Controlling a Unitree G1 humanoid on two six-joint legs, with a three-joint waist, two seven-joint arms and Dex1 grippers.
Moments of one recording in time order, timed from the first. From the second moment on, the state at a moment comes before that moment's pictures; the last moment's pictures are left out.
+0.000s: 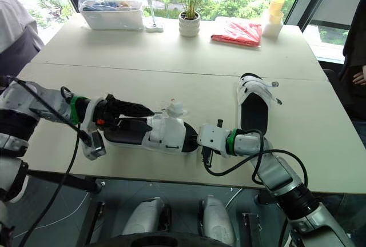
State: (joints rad) left arm -0.88 0.85 -0.43 0.64 0.80 -1.54 0.10; right arm -0.21 -0.64 0.37 -0.22 -0.04 0.20 0.85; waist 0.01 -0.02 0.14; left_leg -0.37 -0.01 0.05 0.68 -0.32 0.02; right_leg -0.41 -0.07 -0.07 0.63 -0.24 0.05
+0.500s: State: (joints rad) left arm -0.94 0.65 -0.26 0.51 -0.70 0.94 -0.87; right arm -0.21 -0.64 0.38 -0.22 -0.05 0.18 0.85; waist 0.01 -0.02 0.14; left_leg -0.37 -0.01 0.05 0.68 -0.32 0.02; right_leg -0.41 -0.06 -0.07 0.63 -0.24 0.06
